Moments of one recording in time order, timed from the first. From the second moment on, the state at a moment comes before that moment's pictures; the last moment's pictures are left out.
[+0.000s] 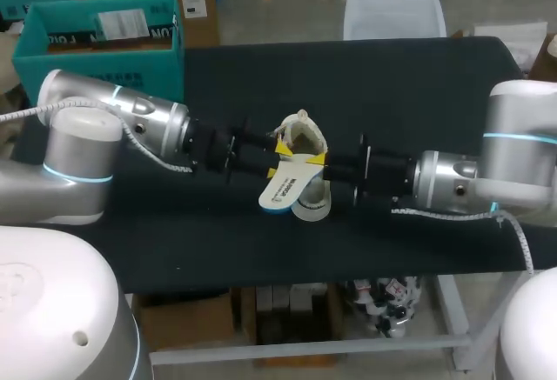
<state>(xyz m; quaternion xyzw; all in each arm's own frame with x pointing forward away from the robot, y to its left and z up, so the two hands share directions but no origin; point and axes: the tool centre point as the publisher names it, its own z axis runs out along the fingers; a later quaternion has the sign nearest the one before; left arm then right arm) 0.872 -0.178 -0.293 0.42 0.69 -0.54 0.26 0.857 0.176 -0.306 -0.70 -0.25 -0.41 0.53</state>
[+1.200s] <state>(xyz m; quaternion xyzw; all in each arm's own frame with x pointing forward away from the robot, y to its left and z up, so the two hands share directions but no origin) 0.894 -0.192 -0.312 0.41 0.70 -0.55 0.23 0.863 0.179 -0.319 -0.69 -0.25 -0.41 0.55</state>
